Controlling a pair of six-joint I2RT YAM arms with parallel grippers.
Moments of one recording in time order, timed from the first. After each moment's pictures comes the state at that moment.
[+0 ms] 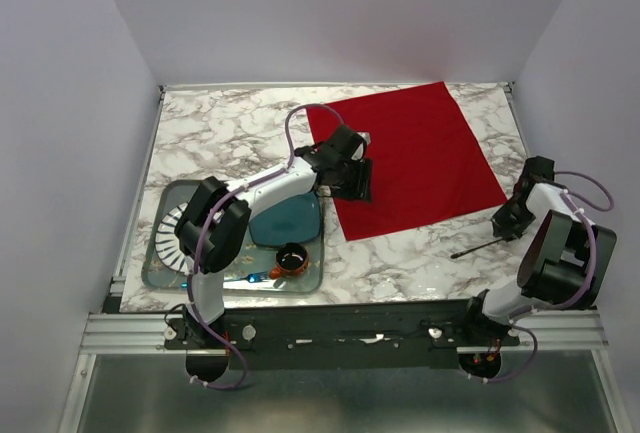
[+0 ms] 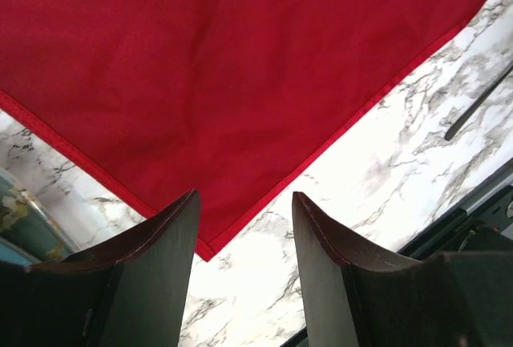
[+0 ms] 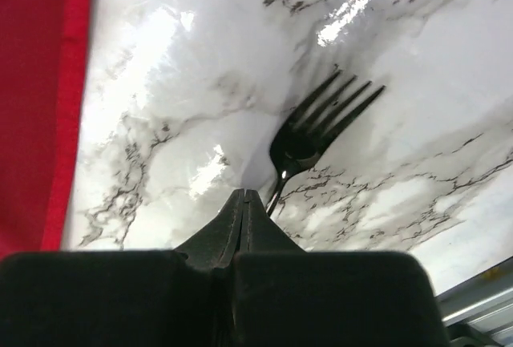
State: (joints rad) left arm -0.75 1.90 1.44 -0.46 0.21 -0.55; right arm -0.41 1.52 0.84 -0.64 0.13 0.45
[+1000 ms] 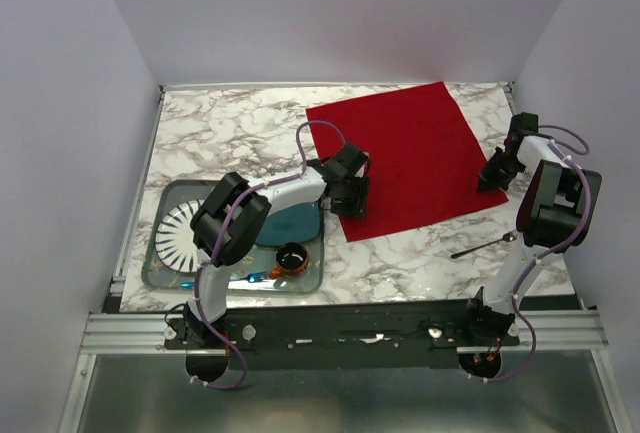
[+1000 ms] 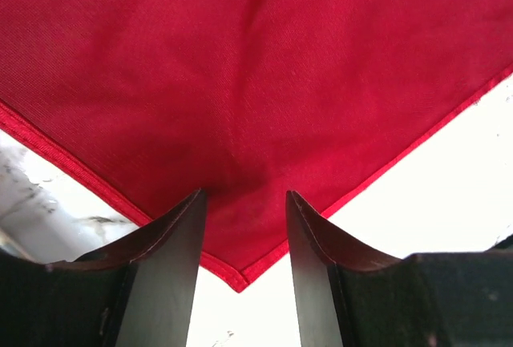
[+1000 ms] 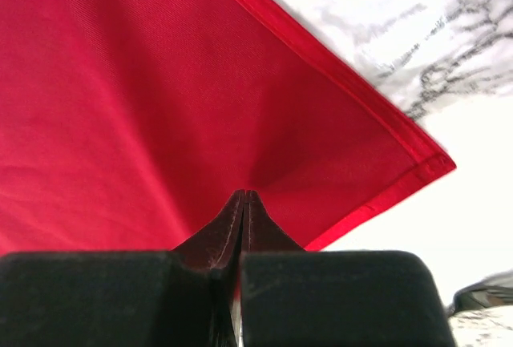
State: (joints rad) left arm -0.78 2.01 1.40 -0.43 0.17 -0.57; right arm -0.30 1.92 1.34 -0.68 -0.06 0.42
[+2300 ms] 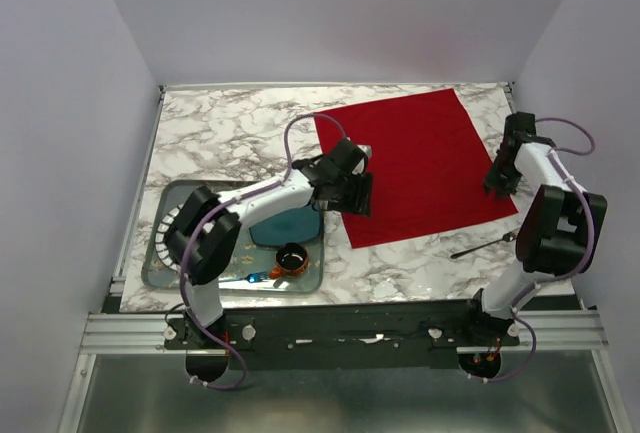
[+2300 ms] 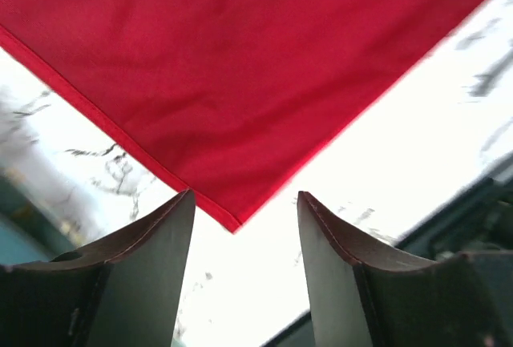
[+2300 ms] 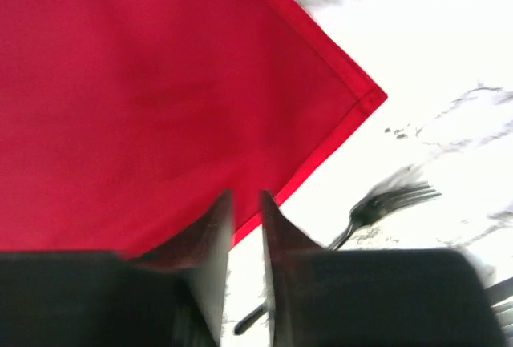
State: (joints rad) left arm -0.81 1.86 1.32 -0.43 0.18 -0.55; right arm -0.27 1.75 1.23 -0.76 0.16 0.33
